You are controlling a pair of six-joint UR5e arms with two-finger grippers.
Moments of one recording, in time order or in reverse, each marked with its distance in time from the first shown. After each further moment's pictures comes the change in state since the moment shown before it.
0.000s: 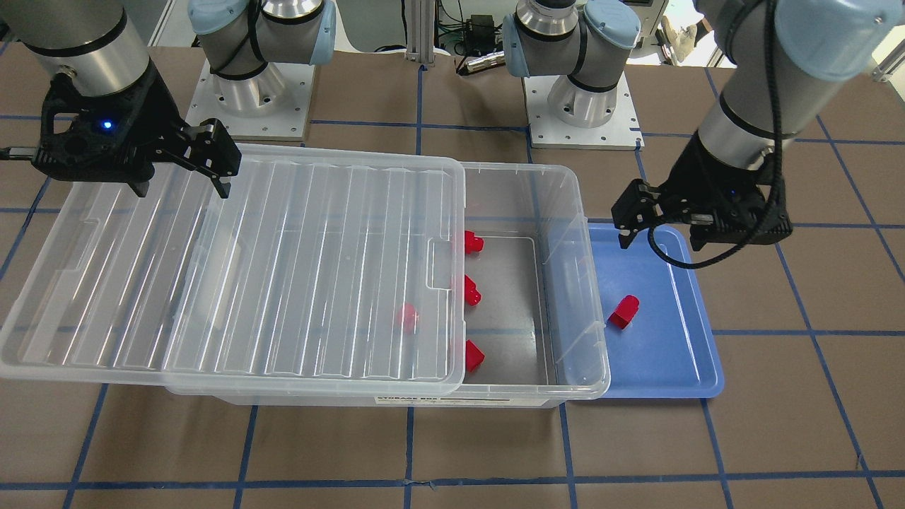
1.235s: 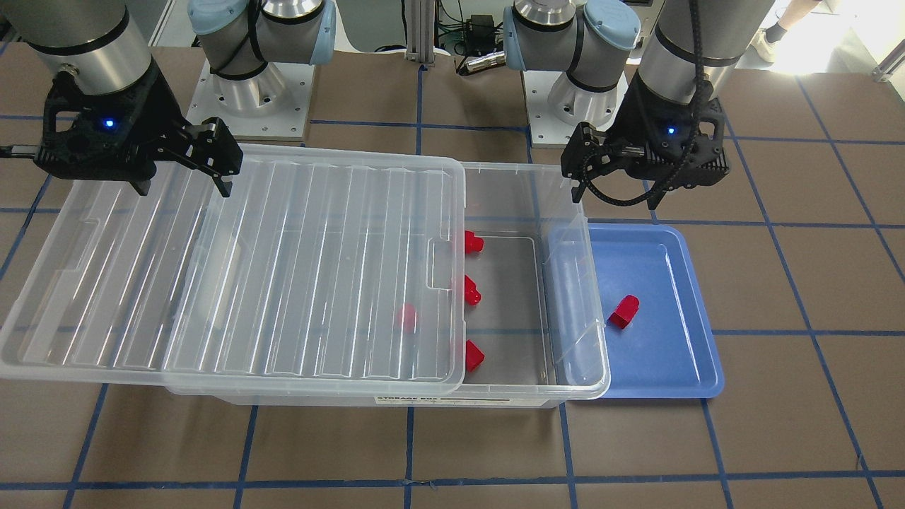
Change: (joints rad) left arm -0.089 0.070 -0.003 -0.057 -0.001 -0.033; right arm 0.004 -0.001 -0.003 0.002 -0.002 0.007
